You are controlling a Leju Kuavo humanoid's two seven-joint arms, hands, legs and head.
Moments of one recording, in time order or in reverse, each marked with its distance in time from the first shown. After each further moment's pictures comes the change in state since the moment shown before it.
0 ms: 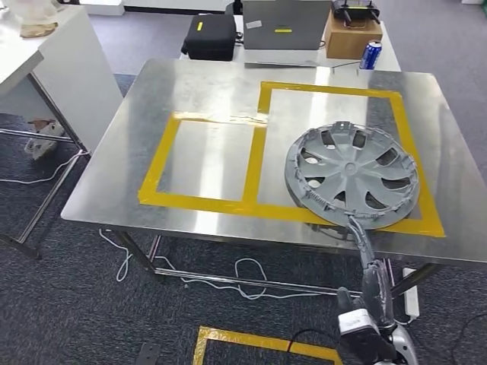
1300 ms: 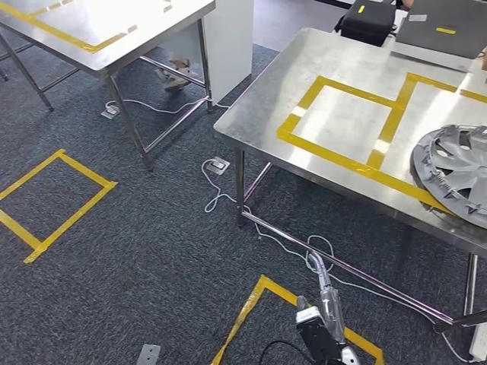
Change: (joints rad) left arm 0.003 -0.017 -0.002 0.001 -0.023 0.048 0.076; right arm -0.021 0.153 0.097 0.393 -0.082 -0.130 -0.026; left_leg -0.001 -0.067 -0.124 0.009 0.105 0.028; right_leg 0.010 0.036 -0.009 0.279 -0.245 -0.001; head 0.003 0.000
